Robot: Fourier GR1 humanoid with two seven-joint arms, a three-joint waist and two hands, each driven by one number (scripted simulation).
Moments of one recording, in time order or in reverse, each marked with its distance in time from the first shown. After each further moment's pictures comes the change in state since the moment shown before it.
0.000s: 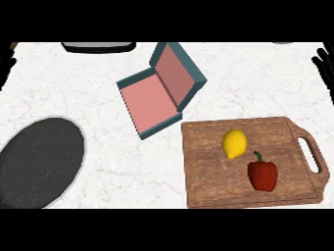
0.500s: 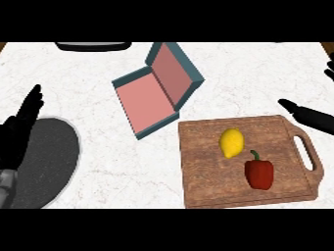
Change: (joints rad) left arm 0.202 -0.143 -0.062 0.006 -0.036 0.073 -0.026; right arm 0.089 0.059 0.003 -0.078 0.275 -0.345 0.047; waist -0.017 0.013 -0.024
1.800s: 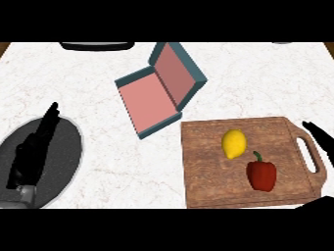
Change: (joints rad) left arm 0.090 -0.106 -0.034 0.003 -0.045 0.015 -0.046; right arm 0.291 -0.305 0.284 -0.511 0.264 0.457 0.798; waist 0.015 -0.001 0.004
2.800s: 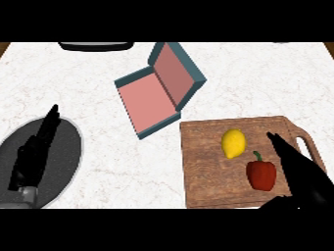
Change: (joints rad) left arm 0.012 -0.052 0.051 0.022 -0.047 -0.045 -0.023; right arm -0.072 0.250 0.174 0.064 0.218 0.078 0.209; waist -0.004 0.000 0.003
